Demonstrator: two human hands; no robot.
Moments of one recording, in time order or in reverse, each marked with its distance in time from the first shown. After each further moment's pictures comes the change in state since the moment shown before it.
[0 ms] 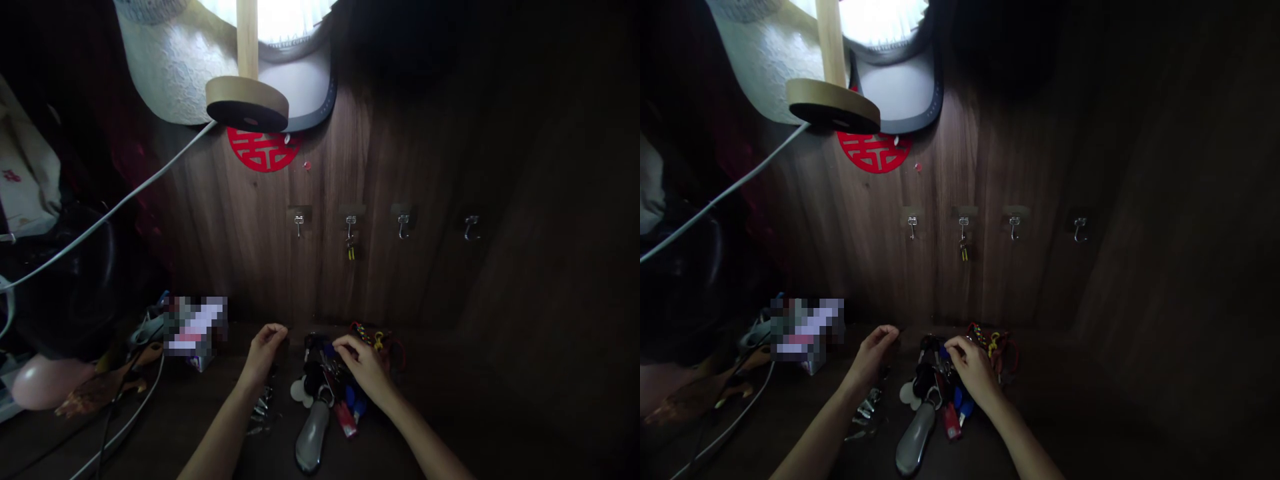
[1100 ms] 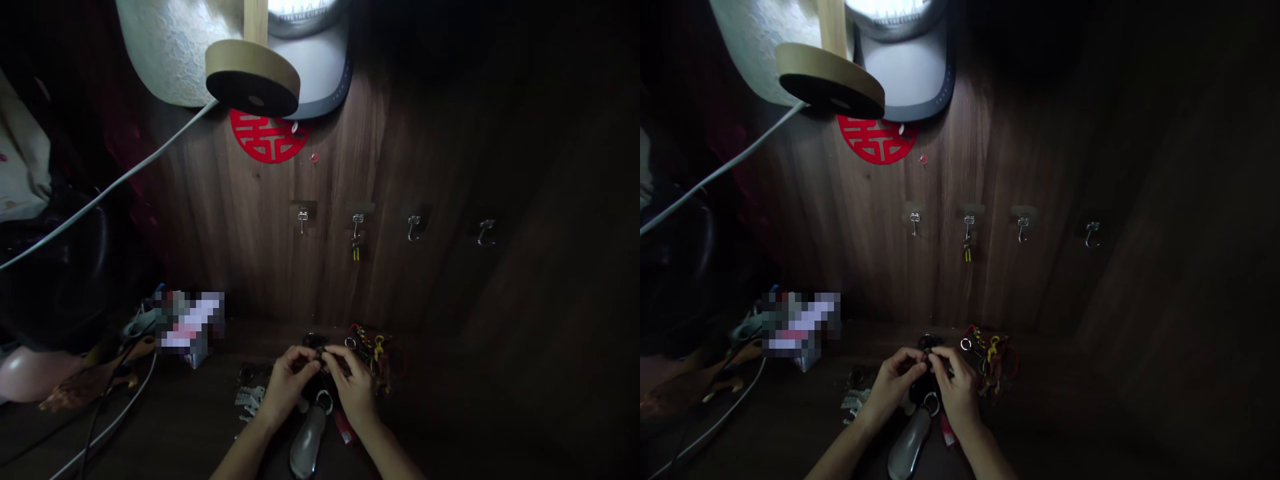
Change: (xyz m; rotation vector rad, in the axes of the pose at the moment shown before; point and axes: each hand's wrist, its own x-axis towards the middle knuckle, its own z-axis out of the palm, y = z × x) left_hand -0.039 -0.010 0.038 -0.154 -0.229 0.022; right_hand -0.015 -0.008 0.039 0.102 0.378 -0.228
